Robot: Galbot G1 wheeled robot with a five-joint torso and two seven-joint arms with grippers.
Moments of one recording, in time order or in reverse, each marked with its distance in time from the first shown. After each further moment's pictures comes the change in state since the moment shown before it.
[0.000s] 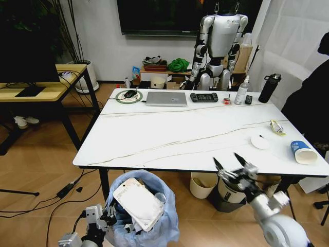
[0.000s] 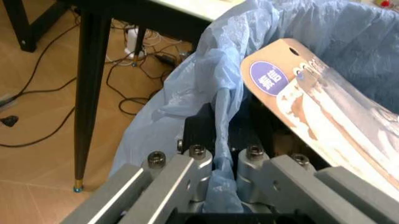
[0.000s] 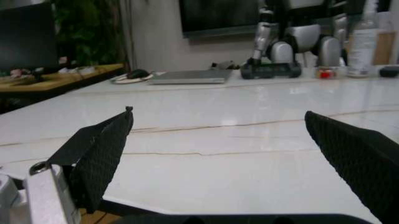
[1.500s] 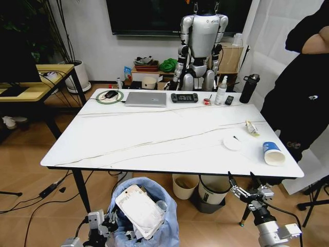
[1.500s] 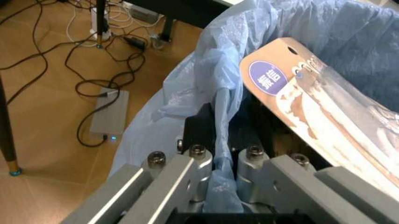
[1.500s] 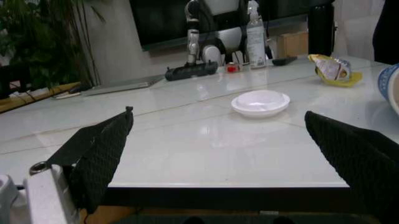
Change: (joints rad) left arm 0.012 0.012 0.015 0.032 -0.018 -0.019 0.013; right arm -0.035 0.174 0.076 -0.084 -0.018 0.087 -0.095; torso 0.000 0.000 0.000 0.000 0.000
